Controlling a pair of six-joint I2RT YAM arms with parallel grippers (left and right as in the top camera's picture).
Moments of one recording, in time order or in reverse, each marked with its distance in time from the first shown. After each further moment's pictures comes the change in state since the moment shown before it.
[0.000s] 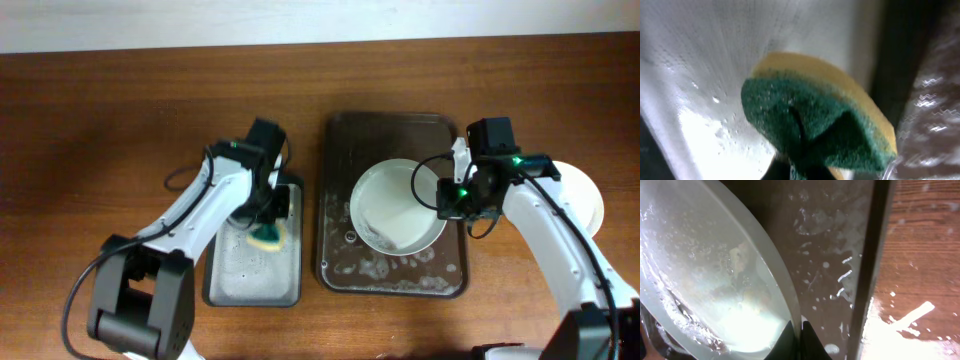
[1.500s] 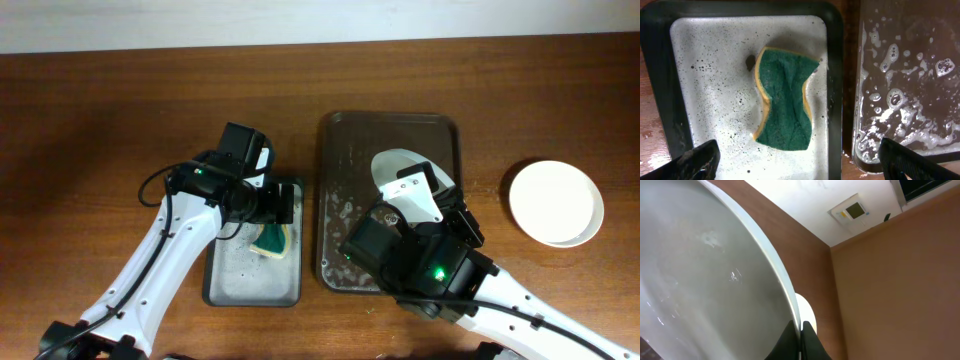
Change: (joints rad) left arm 0.017 -0.296 -0.072 0.025 0.030 0.006; right arm 0.887 -0.258 0.070 -0.313 1.335 0.314
